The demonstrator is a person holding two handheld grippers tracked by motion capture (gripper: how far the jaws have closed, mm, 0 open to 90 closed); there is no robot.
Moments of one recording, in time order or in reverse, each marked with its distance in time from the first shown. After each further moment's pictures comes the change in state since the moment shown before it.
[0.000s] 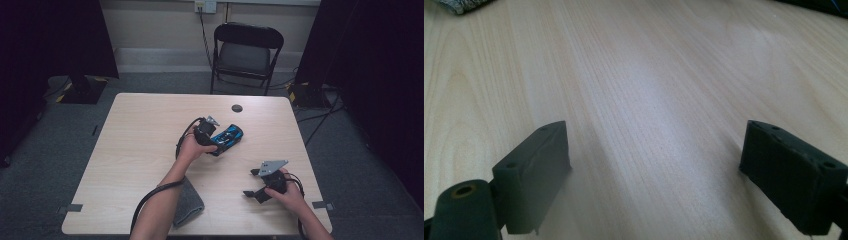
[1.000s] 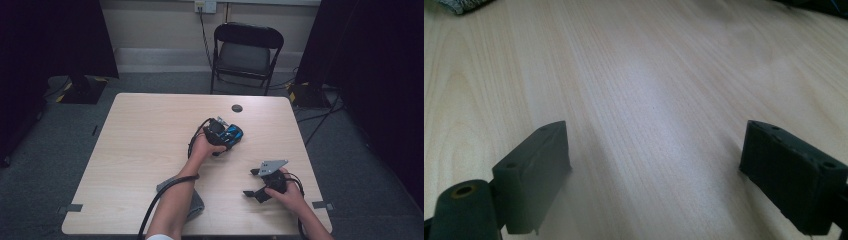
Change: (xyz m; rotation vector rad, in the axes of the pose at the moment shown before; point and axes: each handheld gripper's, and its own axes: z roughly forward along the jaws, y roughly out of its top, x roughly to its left) left arm 0.001 0.009 0.044 0.035 0.035 0.010; right arm -0.001 0.000 0.000 0.000 0.003 -0.002
